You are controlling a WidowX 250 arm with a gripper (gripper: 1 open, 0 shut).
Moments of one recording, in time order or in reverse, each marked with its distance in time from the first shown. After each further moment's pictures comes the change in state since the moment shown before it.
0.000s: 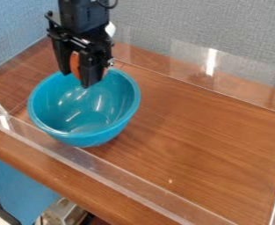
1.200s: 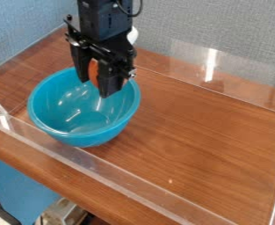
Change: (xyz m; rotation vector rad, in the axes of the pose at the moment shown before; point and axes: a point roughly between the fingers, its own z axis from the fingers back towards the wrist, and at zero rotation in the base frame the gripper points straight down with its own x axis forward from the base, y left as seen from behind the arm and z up) arm -0.002 -0.033 0.006 0.009 -0.030 -0.066
